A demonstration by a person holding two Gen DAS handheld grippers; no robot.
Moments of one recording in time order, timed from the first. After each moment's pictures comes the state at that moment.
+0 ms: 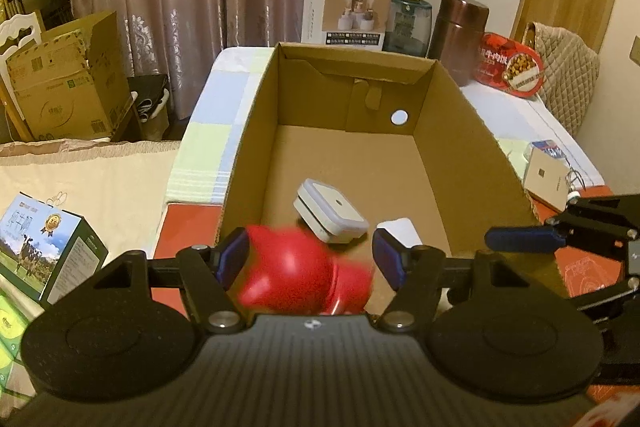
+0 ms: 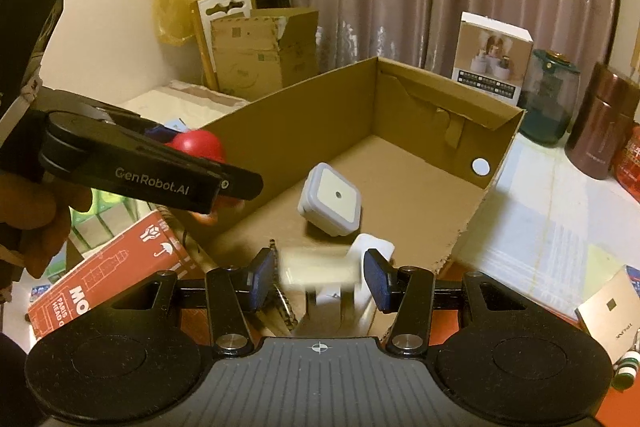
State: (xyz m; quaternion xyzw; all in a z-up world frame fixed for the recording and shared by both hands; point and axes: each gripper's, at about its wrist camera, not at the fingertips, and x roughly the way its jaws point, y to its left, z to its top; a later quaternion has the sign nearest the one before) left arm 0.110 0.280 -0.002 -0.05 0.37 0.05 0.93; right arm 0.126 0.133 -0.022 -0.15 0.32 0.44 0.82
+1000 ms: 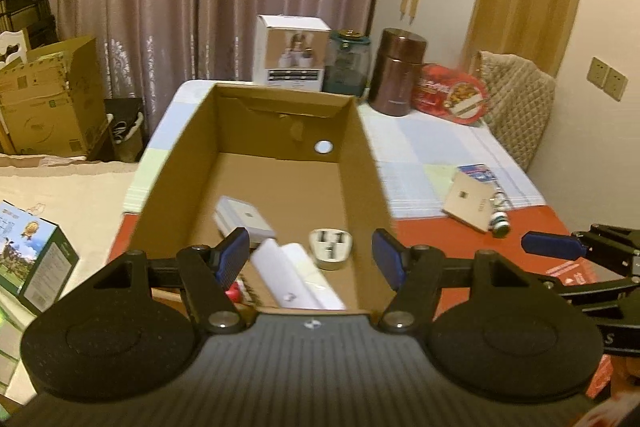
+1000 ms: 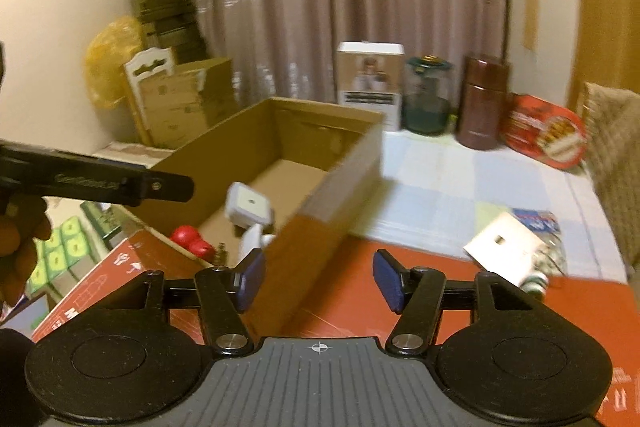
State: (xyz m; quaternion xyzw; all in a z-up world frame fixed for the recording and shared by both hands) left arm 0.065 0.199 0.050 -0.06 0.32 0.01 0.94; right arm 0.082 -0.001 0.033 -0.06 0.30 0.32 0.89
